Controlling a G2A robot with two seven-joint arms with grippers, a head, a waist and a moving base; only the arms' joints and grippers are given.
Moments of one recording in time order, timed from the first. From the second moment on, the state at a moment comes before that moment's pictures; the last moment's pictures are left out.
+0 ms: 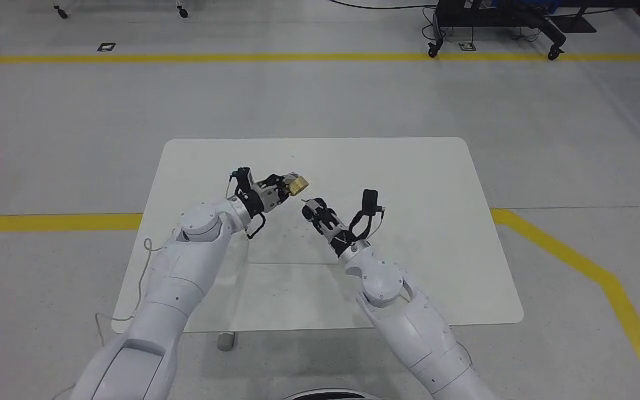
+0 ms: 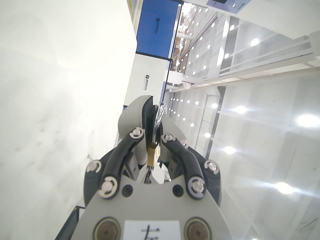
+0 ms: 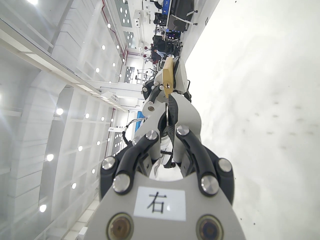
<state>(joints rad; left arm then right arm) 0.94 -1.34 -1.15 -0.87 -0.55 -0.02 -0.78 -1.40 -1.51 1.06 -1.43 -0.02 -0.09 0.08</state>
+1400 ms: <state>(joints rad) 0.99 -1.34 -1.17 -0.97 -0.51 -0.14 -0.74 -1.39 -1.54 0.97 -1.40 -0.18 -0.20 -0.16</state>
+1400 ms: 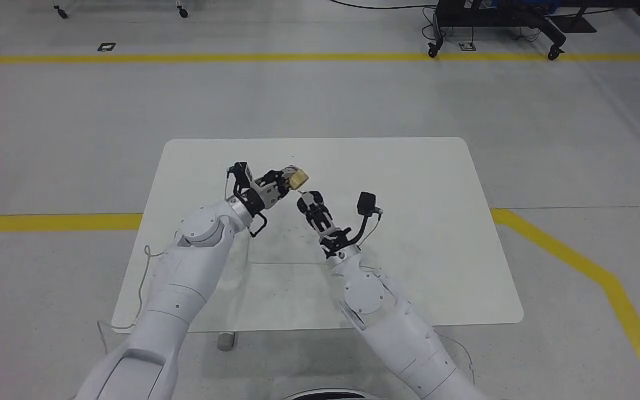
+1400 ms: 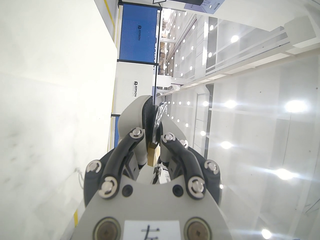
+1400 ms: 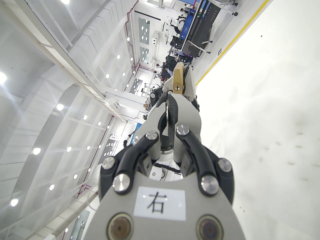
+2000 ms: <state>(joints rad) 1.00 -1.34 -1.17 -0.98 -0.49 -0.16 -0.75 -1.38 -1.55 0.99 -1.38 -0.19 -0.19 -0.19</state>
